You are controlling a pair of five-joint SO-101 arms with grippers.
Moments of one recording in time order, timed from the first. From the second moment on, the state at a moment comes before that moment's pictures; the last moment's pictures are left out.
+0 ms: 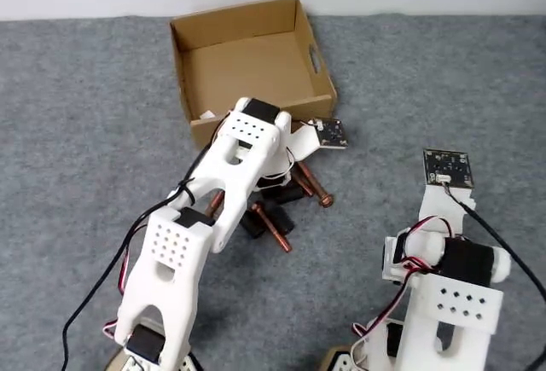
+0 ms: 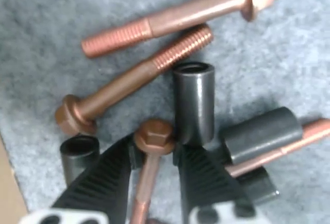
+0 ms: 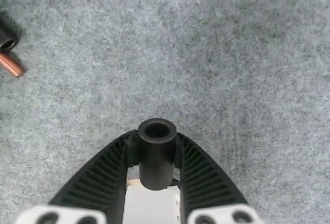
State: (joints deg) left arm 20.9 48.9 -33.2 91.2 -42.3; right arm 11.3 -57.4 46.1 96.0 6.2
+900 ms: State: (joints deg) left arm 21.4 7.5 -16.5 98.9 -13.9; right arm 11.3 -57.4 31.3 100.3 11.9
